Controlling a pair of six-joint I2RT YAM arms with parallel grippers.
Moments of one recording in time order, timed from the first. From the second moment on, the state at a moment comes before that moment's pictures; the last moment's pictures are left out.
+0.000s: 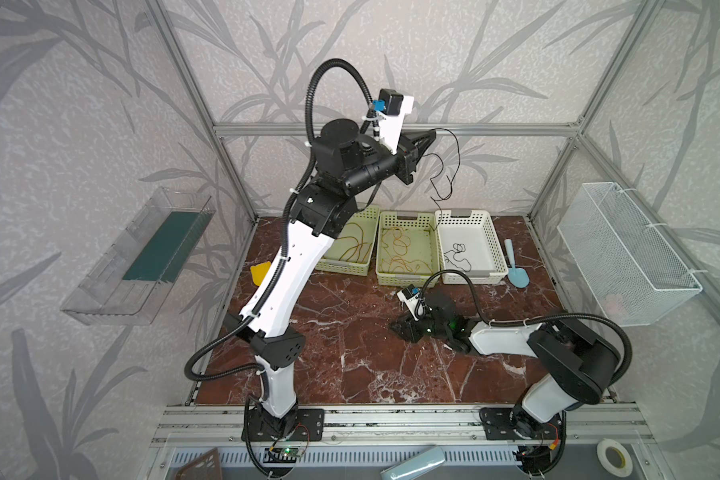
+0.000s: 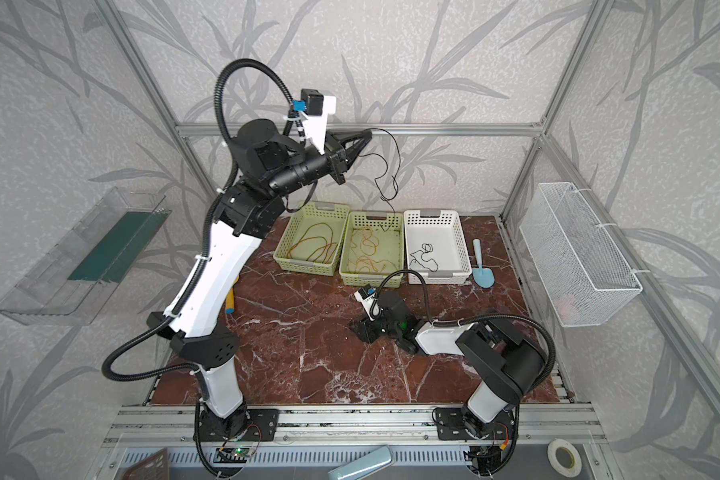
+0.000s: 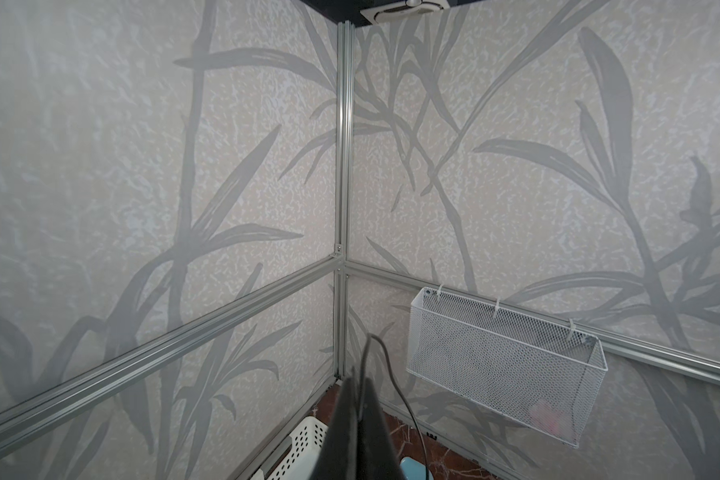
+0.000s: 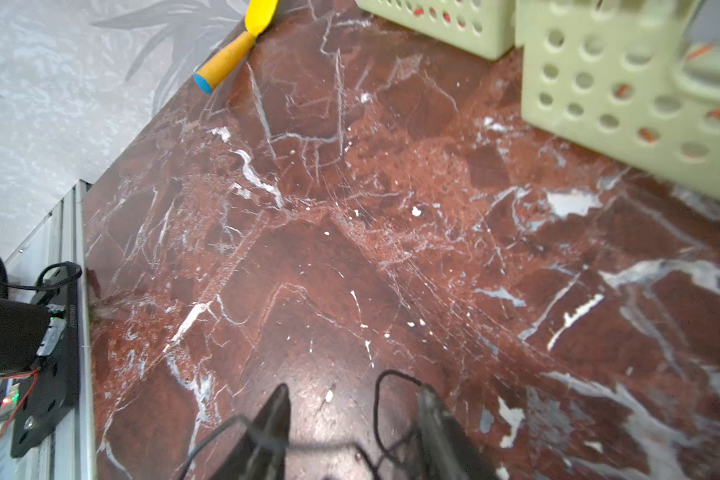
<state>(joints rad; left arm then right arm) -0.59 1.93 2.49 -0.38 0.42 -0.13 0.76 1.57 0.58 0.42 -0.32 0.31</state>
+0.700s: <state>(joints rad) -0.64 2.53 2.61 -0.07 0.49 -0.35 0.76 0.70 0.28 -0.01 0.03 0.32</state>
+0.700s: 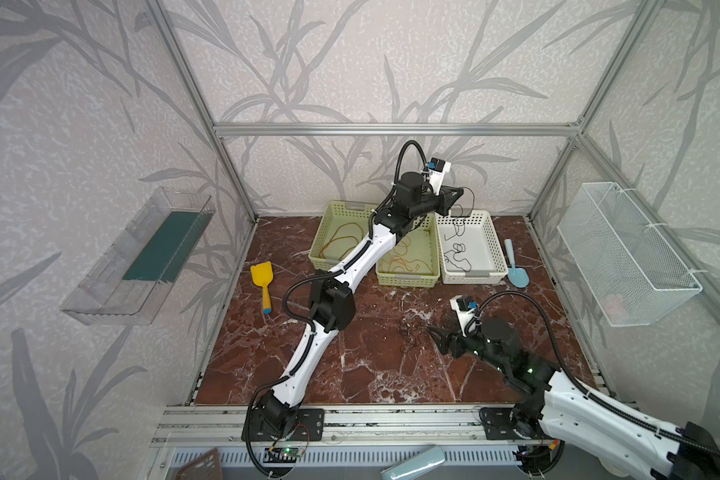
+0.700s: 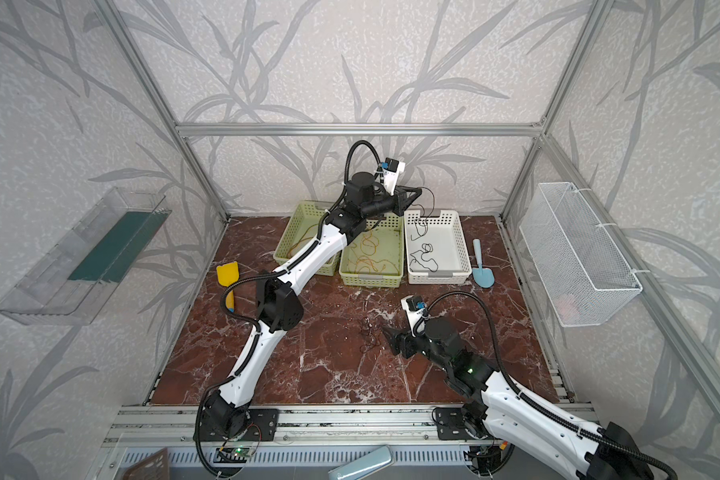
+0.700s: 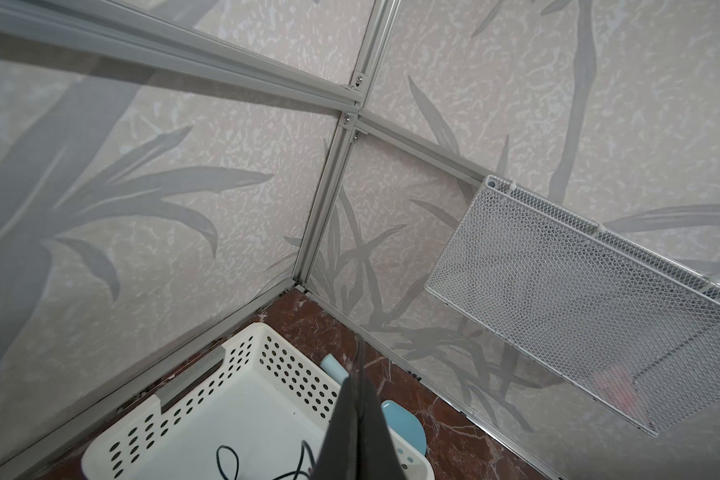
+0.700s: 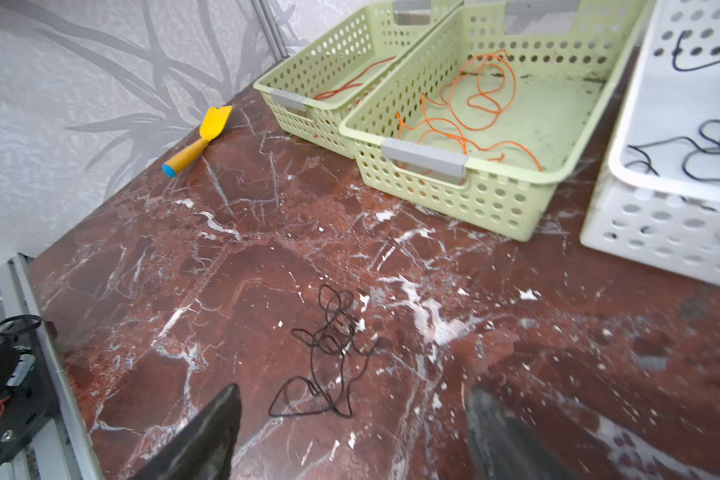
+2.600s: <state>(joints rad) -0.62 1.31 0.75 -0.24 0.06 -0.26 0.66 1.43 0.63 -0.09 -0.15 0.37</state>
